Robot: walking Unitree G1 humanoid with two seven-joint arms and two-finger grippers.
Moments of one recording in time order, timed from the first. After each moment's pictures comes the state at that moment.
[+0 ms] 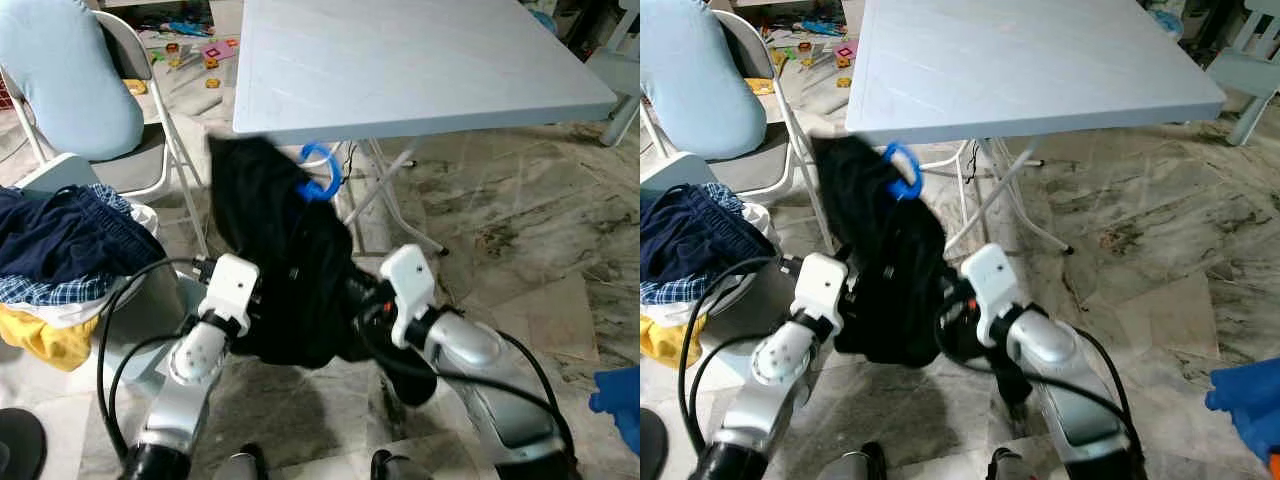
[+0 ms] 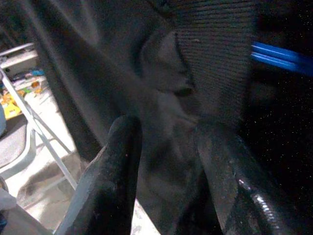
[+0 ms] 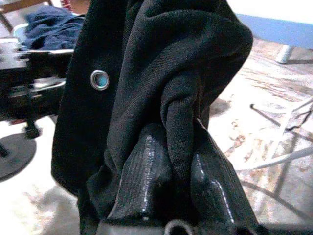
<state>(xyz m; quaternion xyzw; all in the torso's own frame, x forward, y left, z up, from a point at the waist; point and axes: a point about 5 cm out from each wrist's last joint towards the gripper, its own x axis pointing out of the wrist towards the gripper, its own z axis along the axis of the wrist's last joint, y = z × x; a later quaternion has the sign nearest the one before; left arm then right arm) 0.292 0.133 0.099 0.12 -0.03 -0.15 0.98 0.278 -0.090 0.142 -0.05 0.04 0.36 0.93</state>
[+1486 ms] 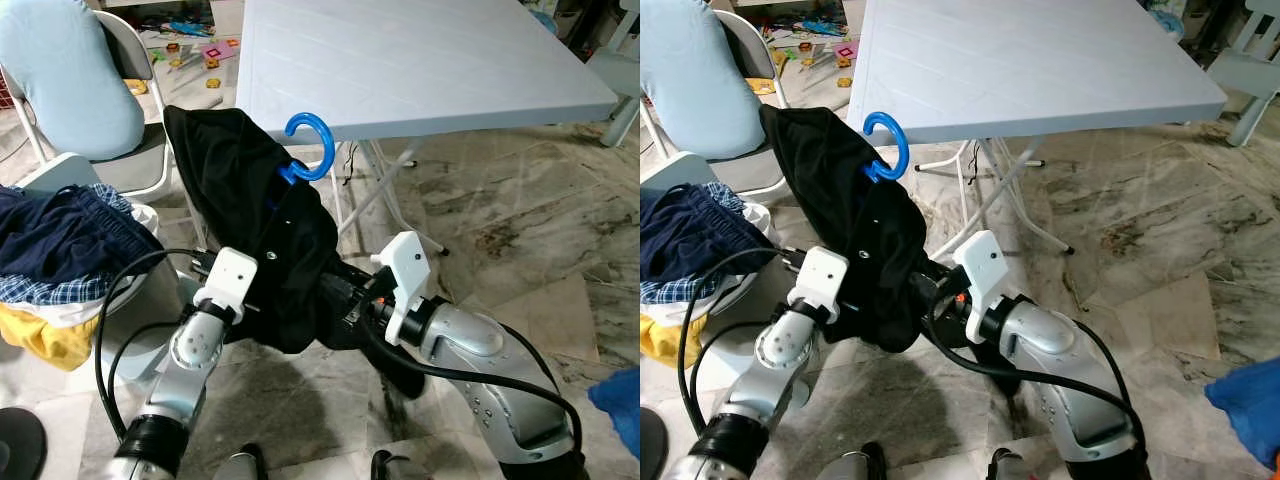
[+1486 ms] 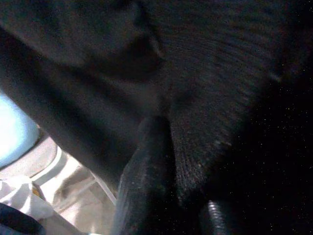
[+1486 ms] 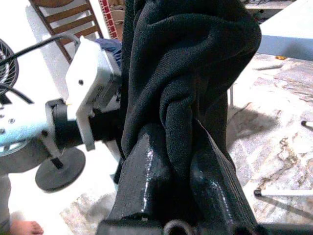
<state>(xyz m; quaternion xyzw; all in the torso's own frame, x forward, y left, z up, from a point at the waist) 0.318 0.147 0.096 0.18 -0.04 -0.11 0.98 0.264 -0.076 0.167 0.01 0.03 0.44 0.90</state>
